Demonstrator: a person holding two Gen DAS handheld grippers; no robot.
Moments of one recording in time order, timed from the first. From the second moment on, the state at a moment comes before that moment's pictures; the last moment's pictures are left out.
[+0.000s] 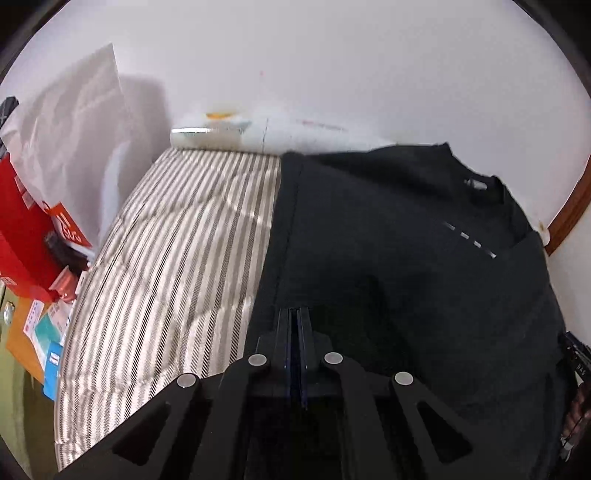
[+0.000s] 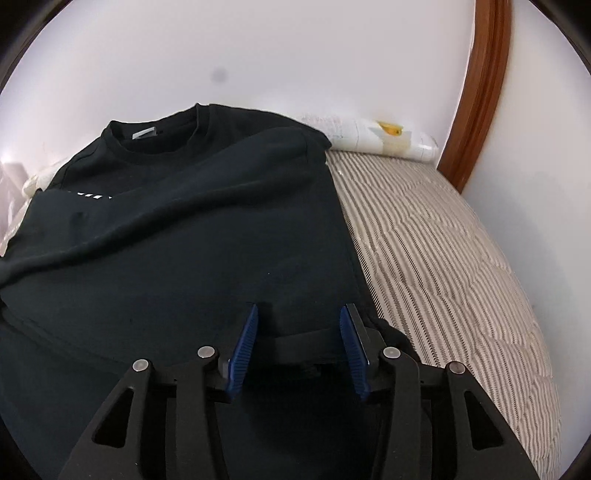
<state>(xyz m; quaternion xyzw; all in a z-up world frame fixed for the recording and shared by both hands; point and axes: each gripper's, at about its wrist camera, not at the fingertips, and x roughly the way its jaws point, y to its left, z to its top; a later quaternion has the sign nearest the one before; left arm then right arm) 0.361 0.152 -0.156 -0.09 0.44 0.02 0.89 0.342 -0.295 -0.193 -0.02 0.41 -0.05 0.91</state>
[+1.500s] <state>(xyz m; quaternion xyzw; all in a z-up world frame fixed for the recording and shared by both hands) 0.080 0.096 -0.171 -0.08 0.43 0.00 0.90 0.118 -0.347 -0.218 0.06 0.40 0.00 0.91</state>
